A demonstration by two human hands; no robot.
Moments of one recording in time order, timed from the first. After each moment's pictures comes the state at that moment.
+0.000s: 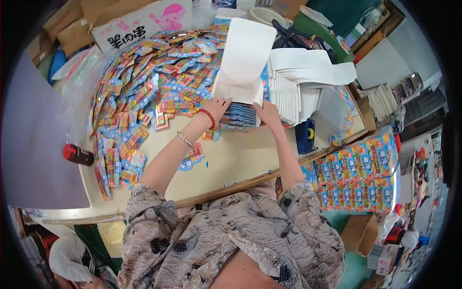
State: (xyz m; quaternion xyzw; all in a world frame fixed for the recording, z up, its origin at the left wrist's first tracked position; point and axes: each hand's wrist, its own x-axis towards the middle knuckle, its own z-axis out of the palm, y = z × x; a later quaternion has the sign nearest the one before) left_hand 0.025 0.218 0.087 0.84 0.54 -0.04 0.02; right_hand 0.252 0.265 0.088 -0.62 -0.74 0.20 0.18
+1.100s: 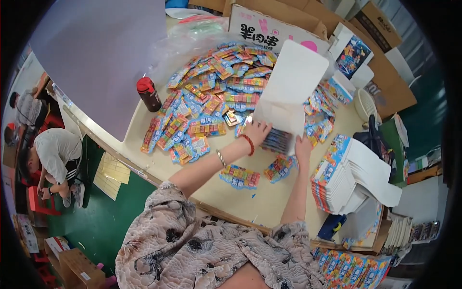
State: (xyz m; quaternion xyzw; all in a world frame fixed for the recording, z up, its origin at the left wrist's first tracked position) left_hand -0.087 0.169 0.032 0.65 0.75 0.07 -0.09; right_hand 0.089 0.301 0.064 -0.45 -0.84 0.19 0.24
